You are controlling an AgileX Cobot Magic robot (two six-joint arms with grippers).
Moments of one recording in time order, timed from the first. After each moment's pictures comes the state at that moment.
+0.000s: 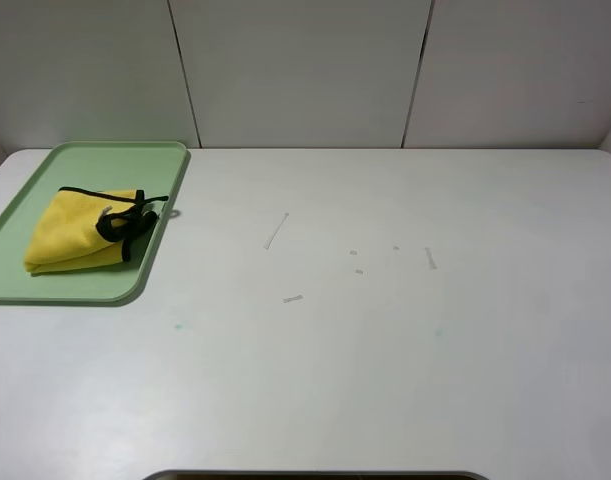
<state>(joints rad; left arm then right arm) -0.25 0.13 -0.51 0.24 0.92 -0.17 0.36 -0.01 -0.49 0.14 1.02 -0.07</state>
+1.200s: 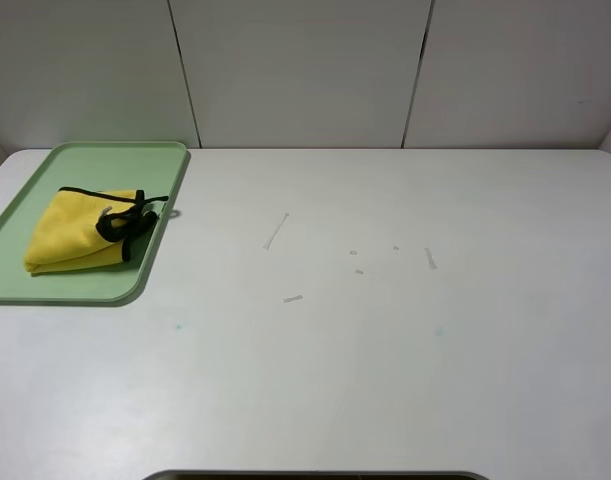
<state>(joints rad) -0.11 0.00 -0.49 0.04 1.05 0.00 0.36 -0.01 -0.49 0.15 1.02 -0.07</state>
